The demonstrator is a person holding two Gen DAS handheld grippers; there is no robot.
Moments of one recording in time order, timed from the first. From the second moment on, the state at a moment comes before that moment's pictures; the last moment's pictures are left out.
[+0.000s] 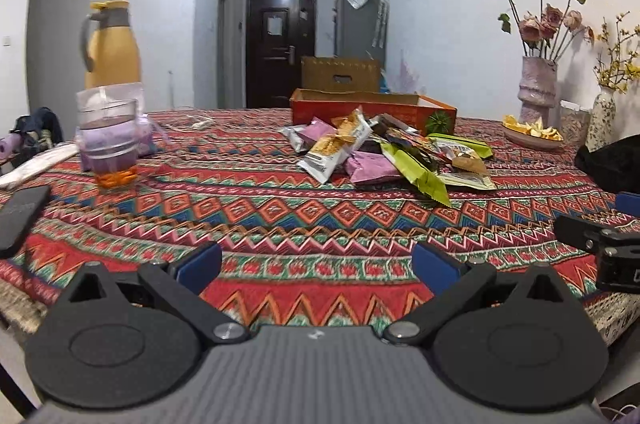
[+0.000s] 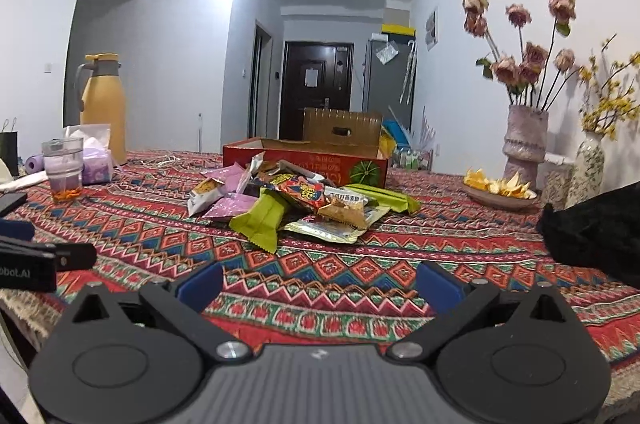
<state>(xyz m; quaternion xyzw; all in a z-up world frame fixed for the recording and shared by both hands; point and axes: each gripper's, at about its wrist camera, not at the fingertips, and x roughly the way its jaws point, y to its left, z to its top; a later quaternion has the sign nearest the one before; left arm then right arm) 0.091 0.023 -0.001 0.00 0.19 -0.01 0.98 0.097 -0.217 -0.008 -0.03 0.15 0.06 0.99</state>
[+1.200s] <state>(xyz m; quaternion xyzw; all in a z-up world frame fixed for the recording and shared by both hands) 0.377 0.069 -0.010 -0.04 0.32 -0.21 0.92 0.380 -0.242 -0.013 0.06 0.32 0.07 0.94</state>
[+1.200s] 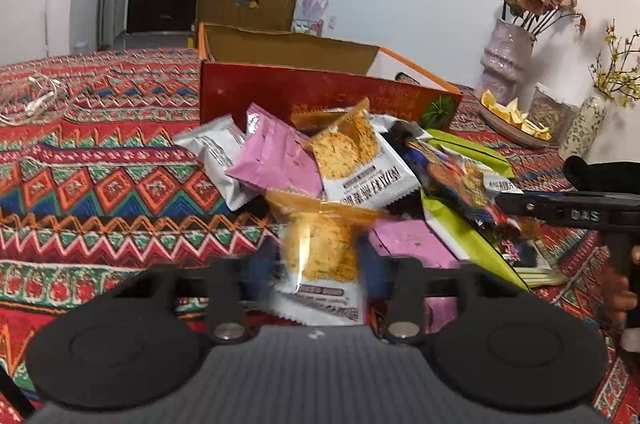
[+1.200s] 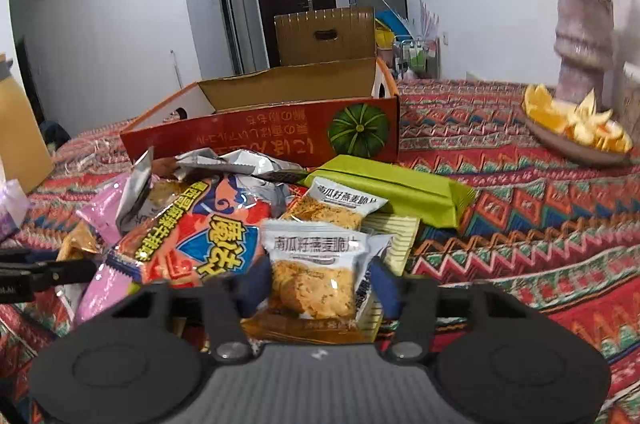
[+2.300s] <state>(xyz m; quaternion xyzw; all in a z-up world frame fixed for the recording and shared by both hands) 0.156 0.029 0.067 -0.02 0.29 -0.03 0.96 0.152 -0.263 0.034 0.02 0.23 0.10 0.97</state>
